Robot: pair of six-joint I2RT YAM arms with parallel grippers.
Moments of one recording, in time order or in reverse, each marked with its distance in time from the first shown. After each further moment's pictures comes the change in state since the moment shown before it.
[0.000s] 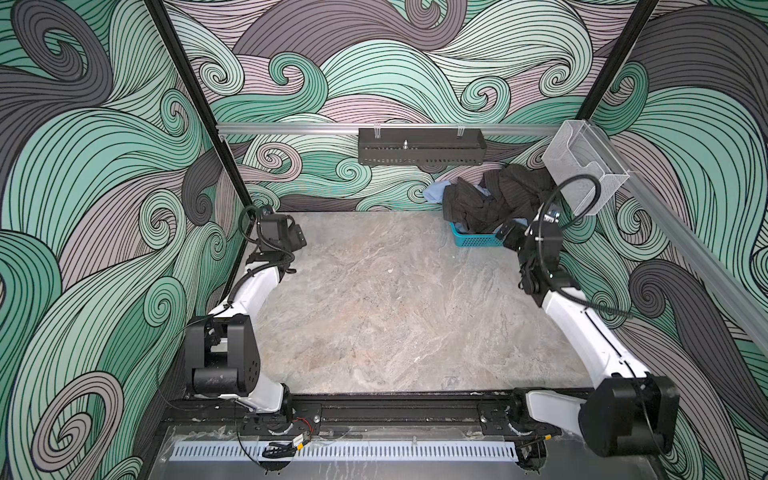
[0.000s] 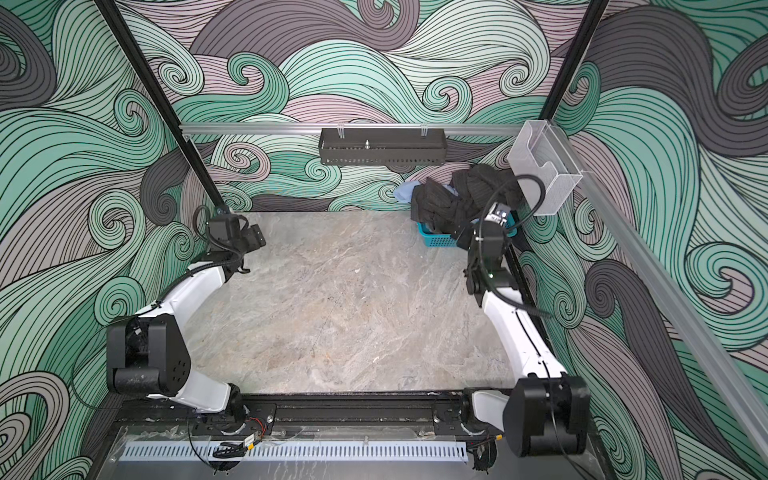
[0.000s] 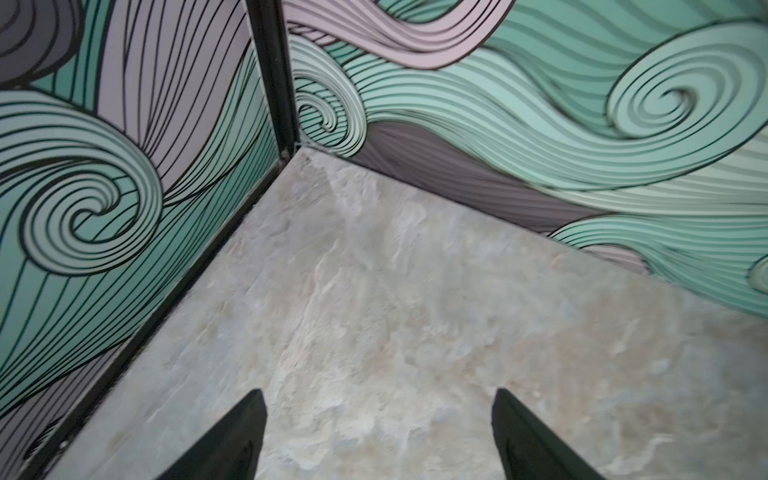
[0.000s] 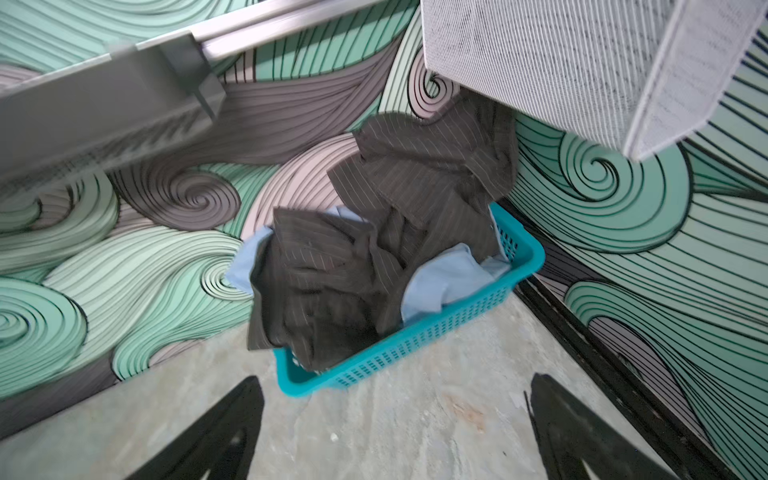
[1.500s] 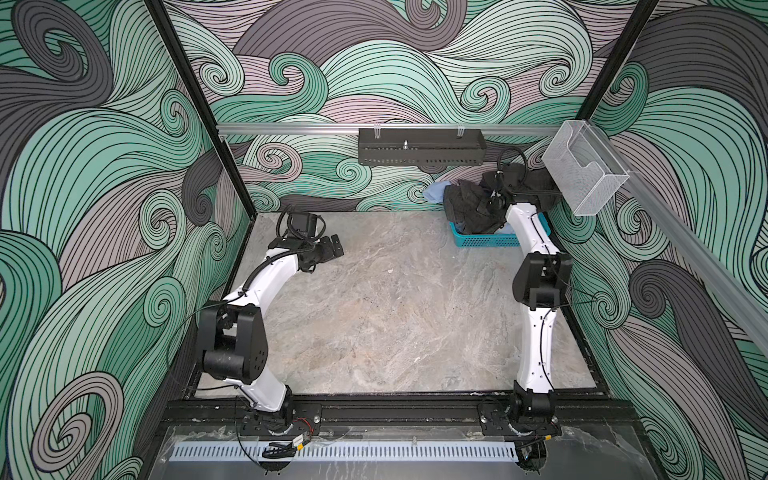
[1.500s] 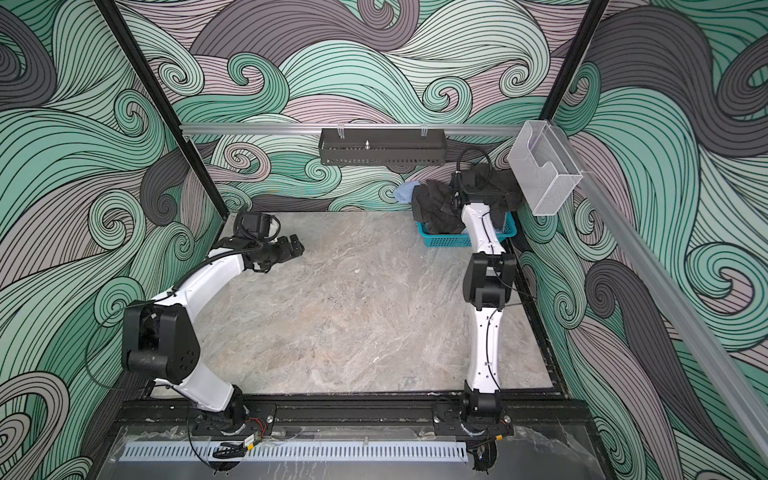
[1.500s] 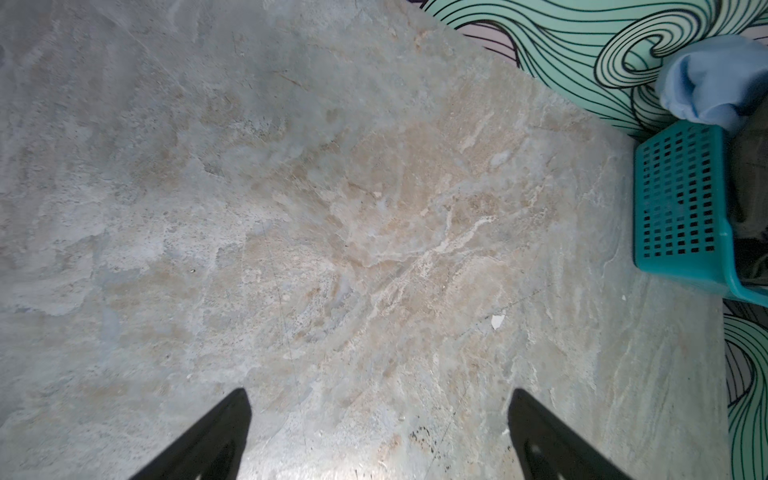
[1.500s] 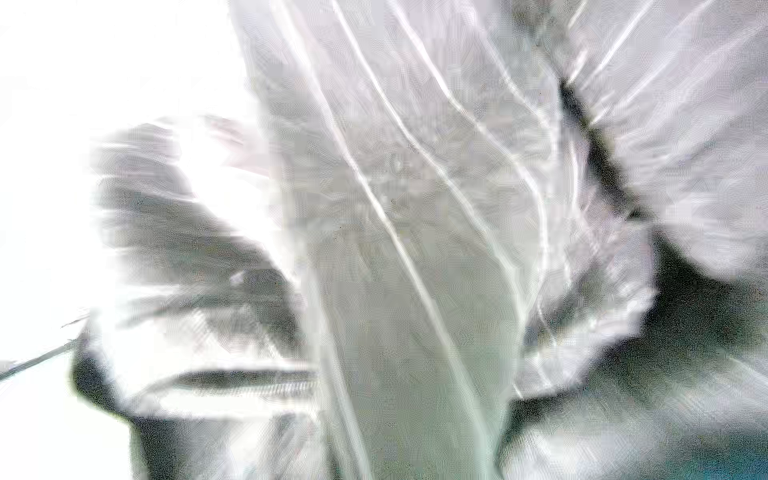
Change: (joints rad) left arm -0.150 0.053 0.099 -0.355 0.343 -0.166; right arm -0.062 0.986 1.164 -0.627 -0.268 0.020
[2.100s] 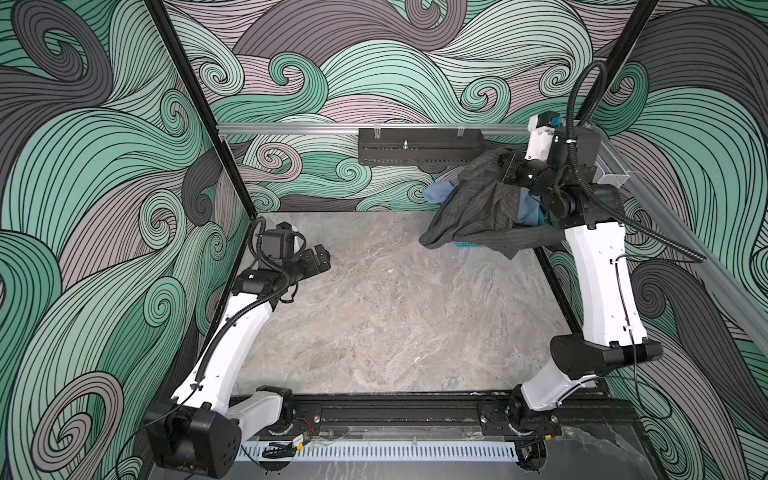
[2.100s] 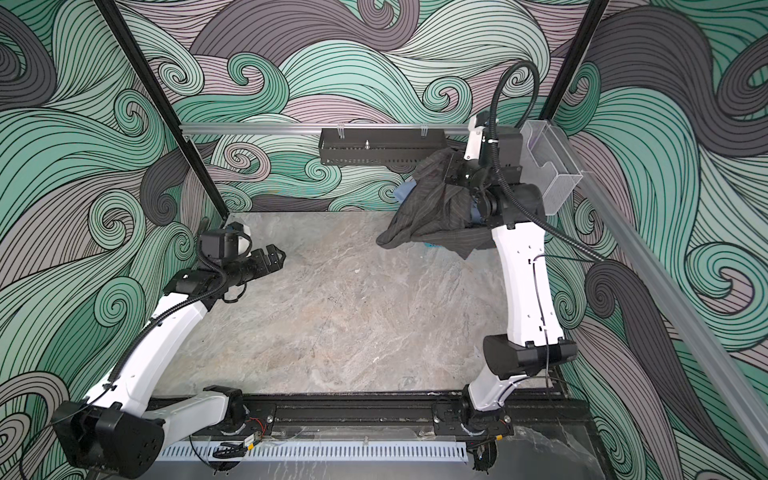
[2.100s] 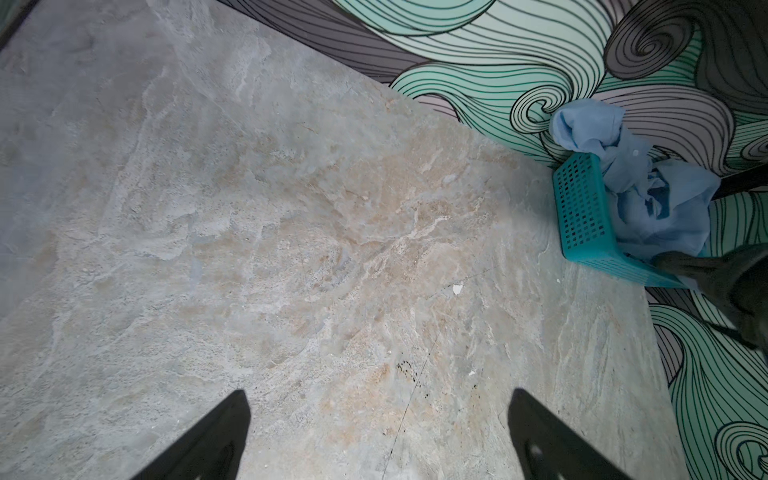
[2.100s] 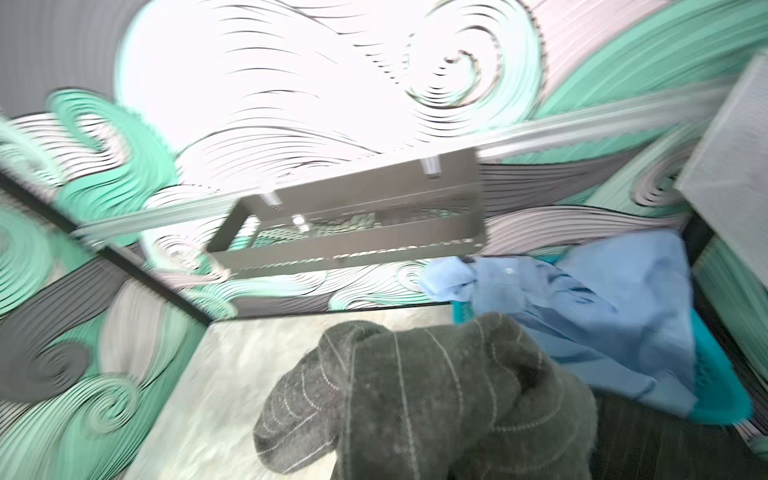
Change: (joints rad) left arm 0.000 -0.466 -0.178 -0.093 -0.045 0.001; right arm 0.177 -0.645 0.011 -0.168 -0.151 -0.114
